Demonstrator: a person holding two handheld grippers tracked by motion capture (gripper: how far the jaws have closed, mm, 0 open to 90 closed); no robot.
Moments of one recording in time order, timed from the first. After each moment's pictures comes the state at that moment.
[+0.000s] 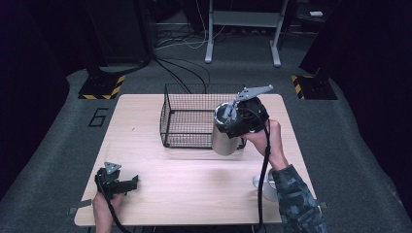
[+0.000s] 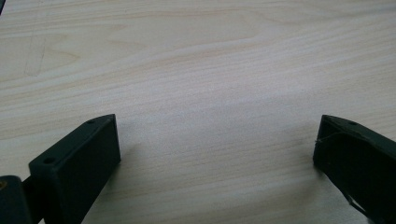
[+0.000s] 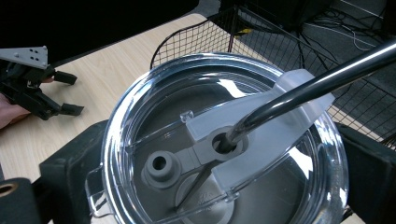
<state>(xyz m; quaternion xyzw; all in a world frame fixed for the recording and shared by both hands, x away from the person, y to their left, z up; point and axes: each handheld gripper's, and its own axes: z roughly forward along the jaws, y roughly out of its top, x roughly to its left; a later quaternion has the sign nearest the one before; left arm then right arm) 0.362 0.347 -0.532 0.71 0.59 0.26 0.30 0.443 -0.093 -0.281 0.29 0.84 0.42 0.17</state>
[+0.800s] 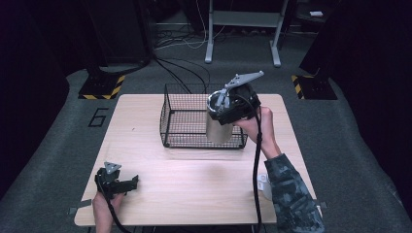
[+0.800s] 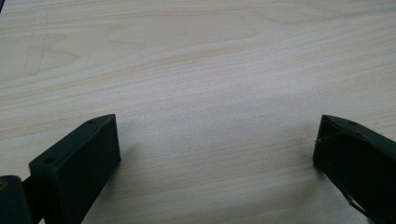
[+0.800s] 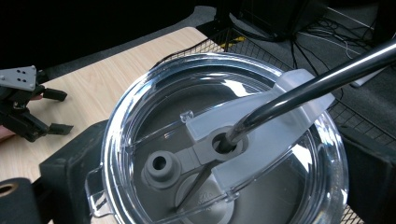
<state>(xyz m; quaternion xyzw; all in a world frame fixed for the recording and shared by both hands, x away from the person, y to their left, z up) 0.362 0.347 -0.532 0.71 0.59 0.26 0.30 0.466 -0.072 -0.262 0.28 0.84 0.42 0.18</state>
